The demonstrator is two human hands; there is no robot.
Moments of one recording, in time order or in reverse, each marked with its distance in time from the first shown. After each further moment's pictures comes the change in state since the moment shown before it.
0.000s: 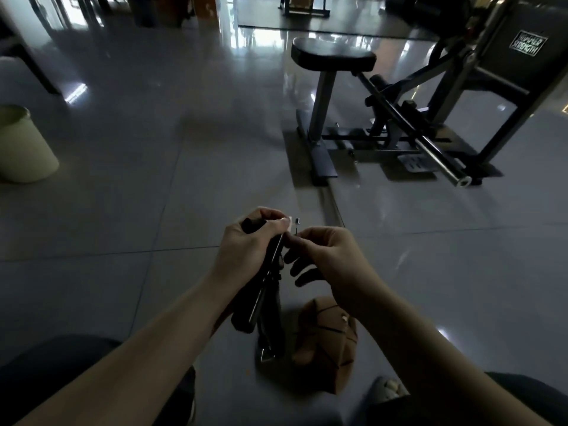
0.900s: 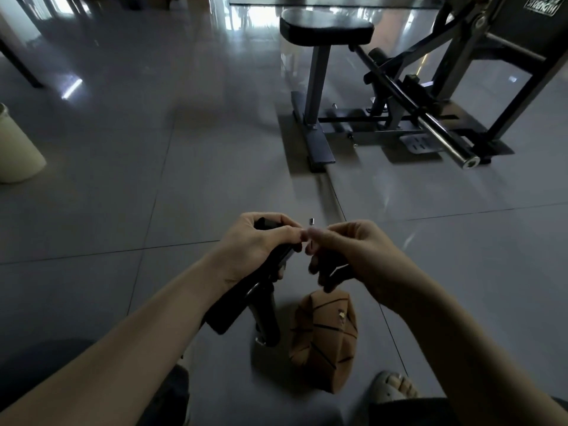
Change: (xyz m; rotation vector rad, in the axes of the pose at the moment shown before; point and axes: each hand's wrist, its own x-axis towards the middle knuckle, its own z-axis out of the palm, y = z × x) left_hand 0.031 -0.003 0.031 0.050 -0.305 -0.169; right_hand 0.009 0.004 -0.073 -0.056 -0.147 0.083
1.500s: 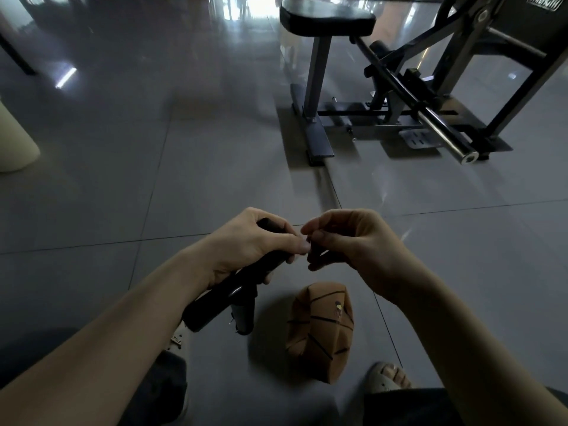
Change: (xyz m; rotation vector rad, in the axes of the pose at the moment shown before) left_hand -0.009 0.012 -0.011 0.223 -0.198 -0.146; right_hand 0.001 0.006 -0.002 0.051 -0.028 -0.172
